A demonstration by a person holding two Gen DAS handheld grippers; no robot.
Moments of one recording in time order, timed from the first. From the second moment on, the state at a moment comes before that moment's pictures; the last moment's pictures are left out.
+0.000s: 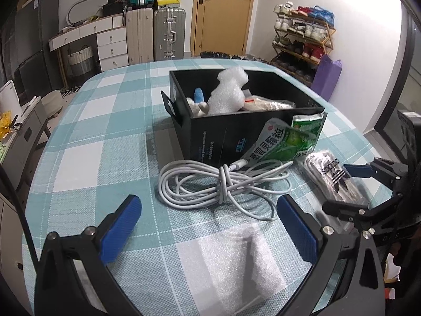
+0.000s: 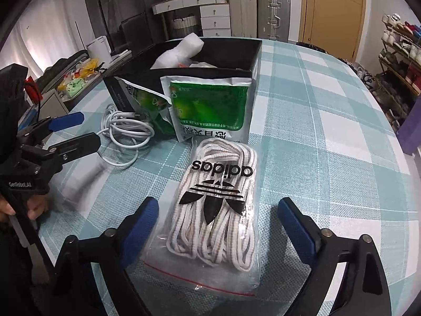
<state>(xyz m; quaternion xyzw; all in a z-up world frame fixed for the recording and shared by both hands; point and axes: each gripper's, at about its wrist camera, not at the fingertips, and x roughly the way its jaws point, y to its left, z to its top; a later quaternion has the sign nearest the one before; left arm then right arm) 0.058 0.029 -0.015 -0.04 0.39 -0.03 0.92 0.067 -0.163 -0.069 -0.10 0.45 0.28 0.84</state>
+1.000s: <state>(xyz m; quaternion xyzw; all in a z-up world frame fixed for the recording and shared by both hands) 0.080 0.035 -0.030 -0.08 0.44 -0.01 0.90 0.063 -0.163 -0.069 -0.11 0.44 0.30 0.84</state>
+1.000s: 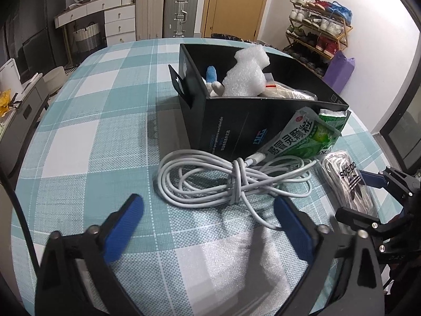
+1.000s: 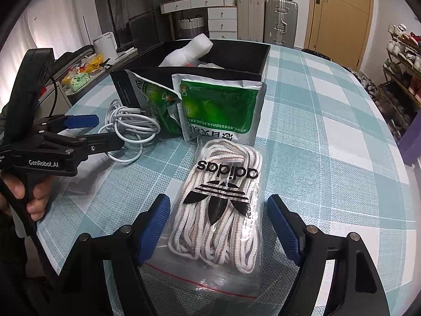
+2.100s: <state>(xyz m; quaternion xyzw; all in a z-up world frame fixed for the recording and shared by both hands) 0.035 0.048 -0.013 -0.13 0.37 -0.06 0.92 0.057 -0.172 -0.057 -0.10 0.40 0.31 0.86</state>
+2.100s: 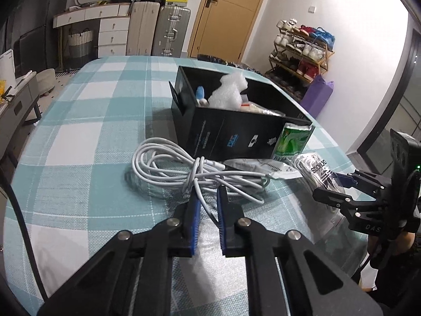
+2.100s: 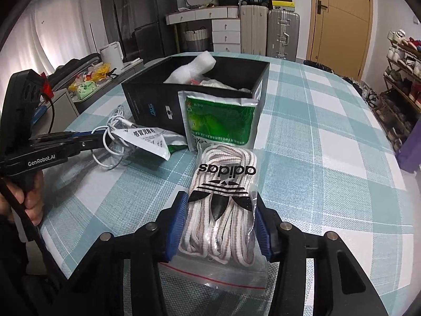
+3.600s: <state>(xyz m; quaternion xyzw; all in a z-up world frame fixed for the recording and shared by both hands) 0.057 0.059 -0.008 -0.17 0.37 0.00 0.91 0.055 -0.186 -0.048 -0.09 0.38 0.31 0.87</state>
